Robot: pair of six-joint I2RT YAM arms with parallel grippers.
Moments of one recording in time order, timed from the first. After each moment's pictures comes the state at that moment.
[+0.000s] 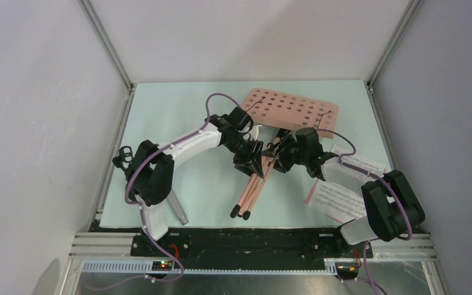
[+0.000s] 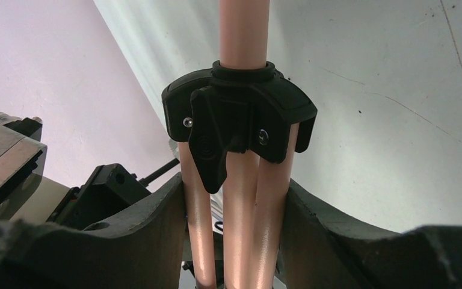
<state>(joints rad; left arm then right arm) -0.69 1.86 1.45 -0.80 0.67 -0.41 0.46 1.44 0.71 0.07 -0.35 1.34</state>
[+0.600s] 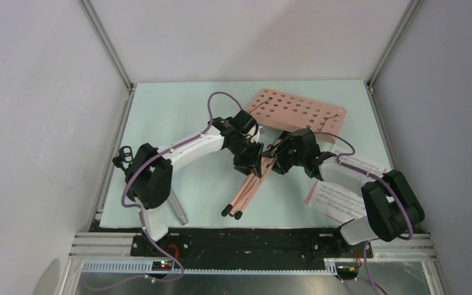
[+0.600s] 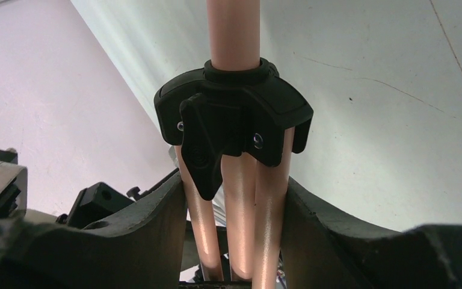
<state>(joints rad) -0.74 1.84 1.46 -0.83 0.45 -0.49 0.49 1.44 0.72 0.01 -0.29 1.41</state>
